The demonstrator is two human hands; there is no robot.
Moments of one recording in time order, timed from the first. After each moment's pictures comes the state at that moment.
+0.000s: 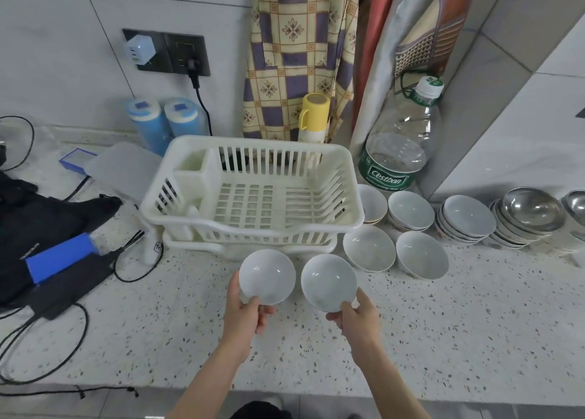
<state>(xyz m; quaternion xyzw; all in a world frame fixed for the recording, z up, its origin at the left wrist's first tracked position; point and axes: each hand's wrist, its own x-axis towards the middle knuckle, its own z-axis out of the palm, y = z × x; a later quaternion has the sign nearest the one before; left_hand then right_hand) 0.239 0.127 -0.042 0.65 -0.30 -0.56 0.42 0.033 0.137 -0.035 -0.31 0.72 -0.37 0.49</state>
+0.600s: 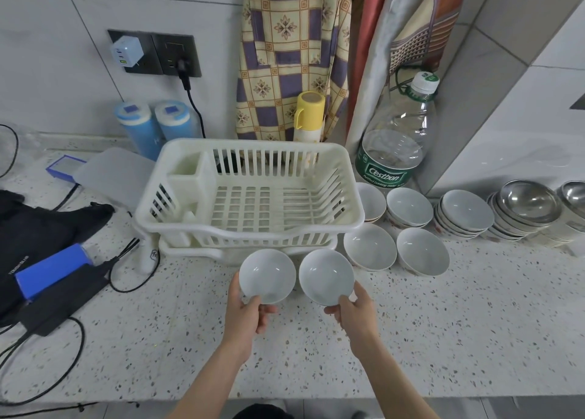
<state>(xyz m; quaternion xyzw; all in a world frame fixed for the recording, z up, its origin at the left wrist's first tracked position) 0.247 0.116 -0.048 0.64 -0.30 -0.58 0.41 0.042 0.121 -0.040 -0.28 0.72 -0.38 0.50</state>
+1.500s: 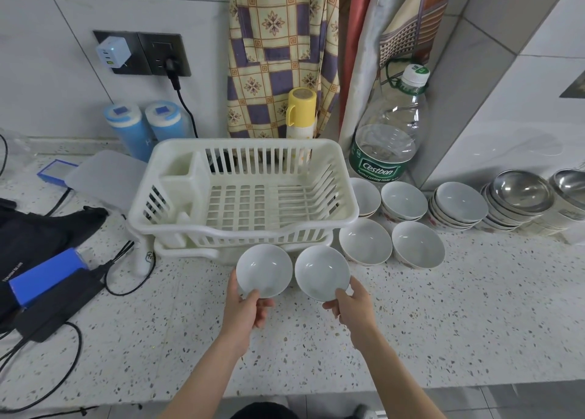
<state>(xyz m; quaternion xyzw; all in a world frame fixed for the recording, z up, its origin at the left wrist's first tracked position) 0.249 0.109 -0.048 0.63 -0.29 -0.61 0.39 0.037 0.119 -0.033 -0.27 0.72 -0.37 0.52</state>
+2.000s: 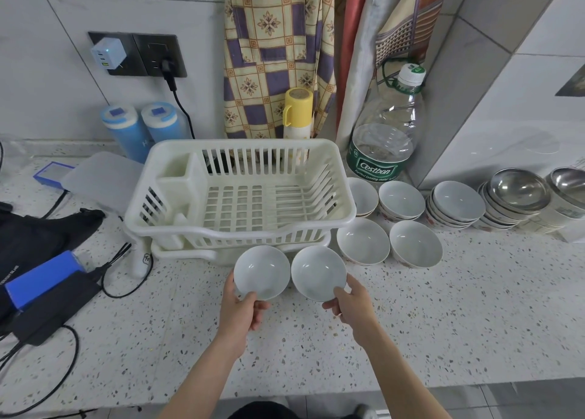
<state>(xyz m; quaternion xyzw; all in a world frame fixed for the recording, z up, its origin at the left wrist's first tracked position) 0.251 0.107 -0.052 0.64 -0.29 -0.60 0.38 0.030 0.113 -0.033 -0.29 0.73 -0.33 0.53</state>
